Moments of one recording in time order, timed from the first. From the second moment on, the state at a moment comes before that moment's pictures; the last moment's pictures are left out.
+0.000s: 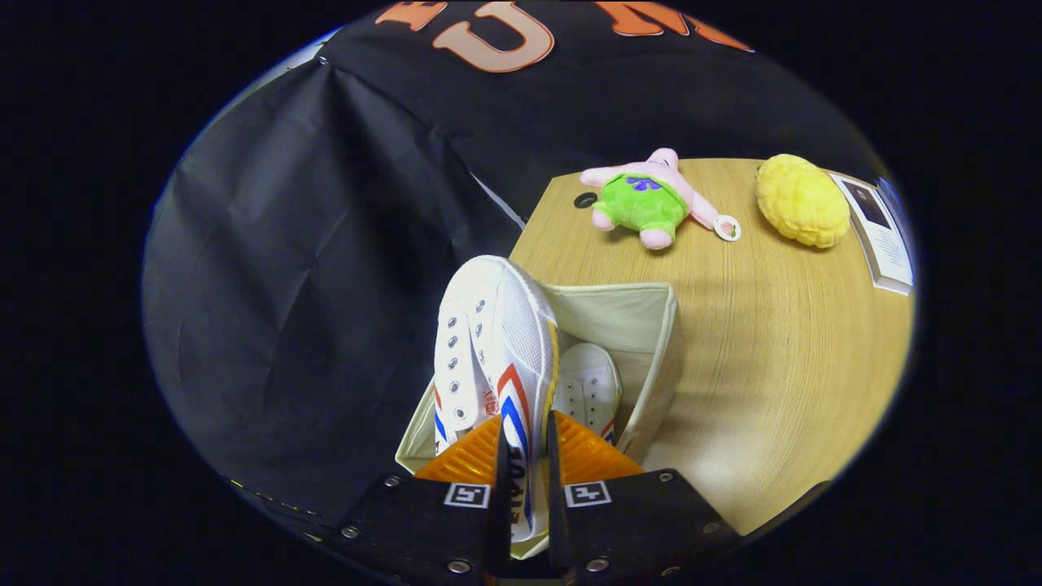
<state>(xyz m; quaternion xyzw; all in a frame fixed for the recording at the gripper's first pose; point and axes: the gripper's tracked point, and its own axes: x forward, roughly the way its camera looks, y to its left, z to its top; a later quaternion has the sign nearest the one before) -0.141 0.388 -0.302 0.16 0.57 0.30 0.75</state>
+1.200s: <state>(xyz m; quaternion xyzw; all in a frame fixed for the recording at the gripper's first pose) 0.008 0.201 -0.126 0.07 0.16 0.19 0.97</state>
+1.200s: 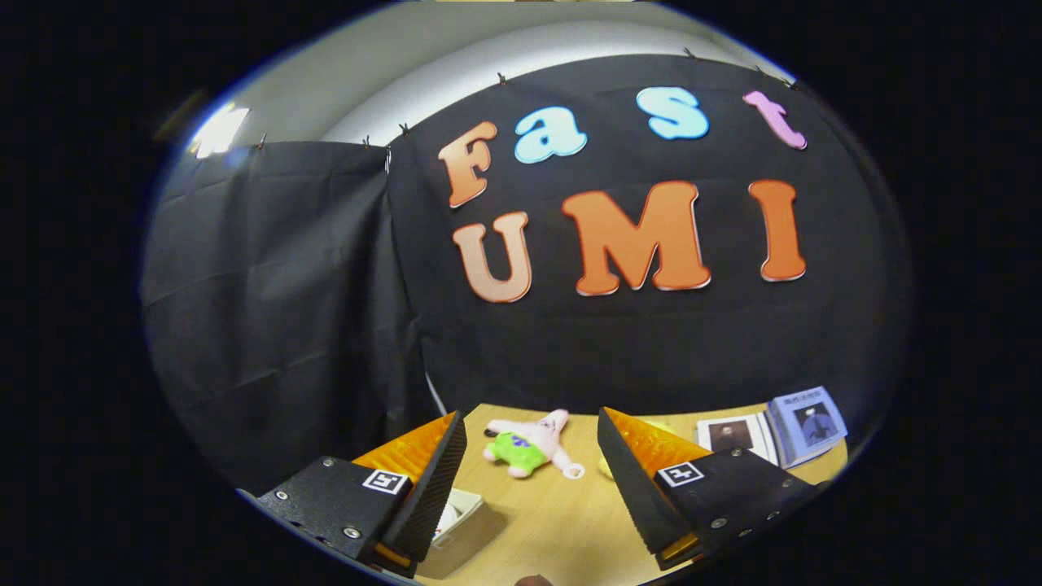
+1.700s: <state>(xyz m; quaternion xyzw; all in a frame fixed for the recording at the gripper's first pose) 0.017 0.074 -0.075 0.04 0.05 0.08 1.00</state>
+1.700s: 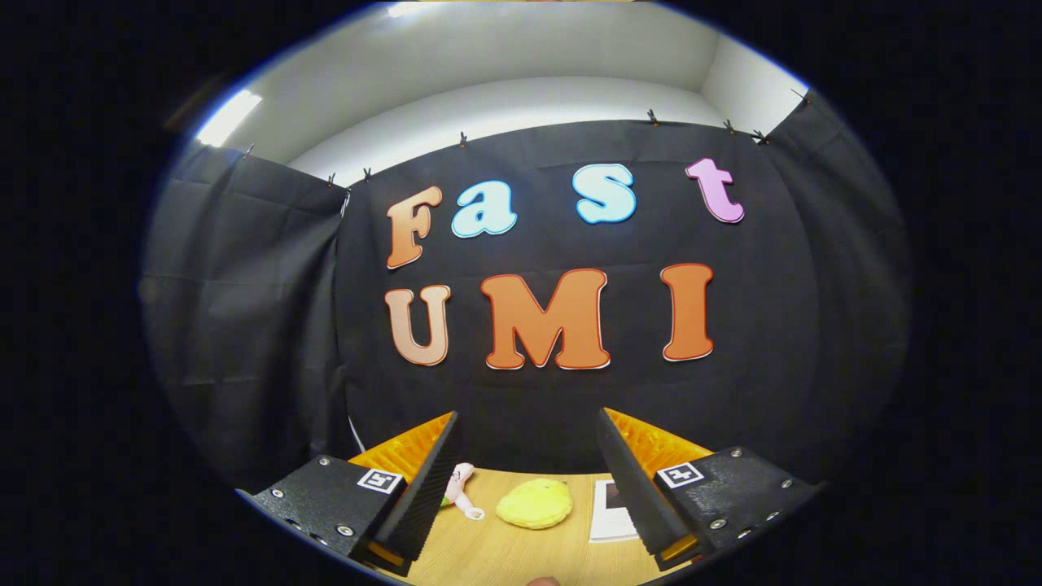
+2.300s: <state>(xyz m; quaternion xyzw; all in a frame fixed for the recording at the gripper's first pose) 0.023 0.049 -0.073 0.05 0.01 0.07 1.00</state>
